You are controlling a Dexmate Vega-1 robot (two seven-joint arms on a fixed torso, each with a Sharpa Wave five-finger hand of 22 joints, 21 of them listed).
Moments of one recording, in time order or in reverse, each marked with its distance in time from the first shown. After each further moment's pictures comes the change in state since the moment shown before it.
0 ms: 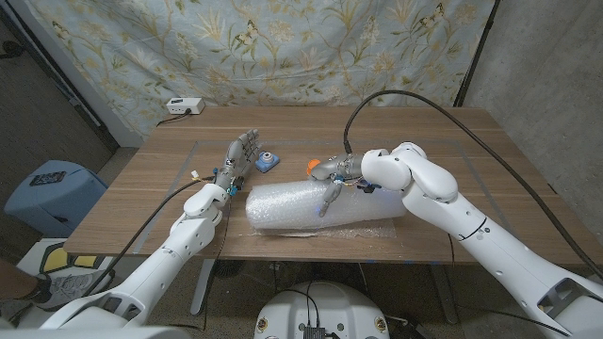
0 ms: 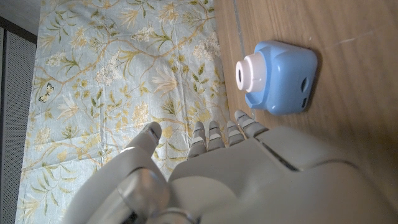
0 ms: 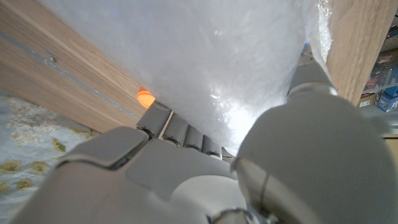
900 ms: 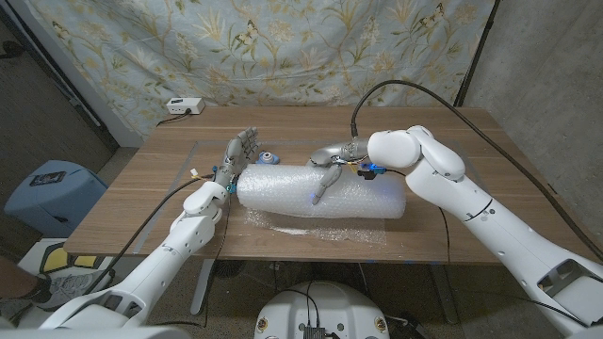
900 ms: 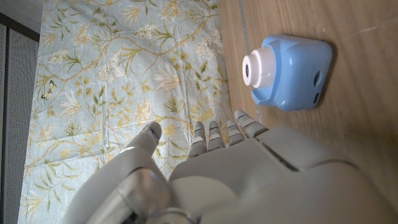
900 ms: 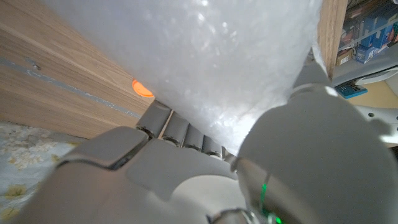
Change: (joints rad) left arm -0.008 -0.001 -0.005 -0.001 -0.004 0.001 -0.001; left_hand 0.000 0.000 0.000 0.000 0.000 0.000 0.000 0.000 0.000 0.000 0.000 0.000 0.000 0.007 -0.001 0.000 0.000 0.004 0.004 0.000 0.000; right arm 0.084 -0.017 0.017 0.006 0.261 -0.125 0.019; right_hand -0.009 0.009 -0.010 0.002 0.001 0.048 0.002 0.016 -0.012 0.070 -0.002 -0.026 -0.048 0.051 0.002 0.020 -0.002 0.027 -0.002 0.019 0.000
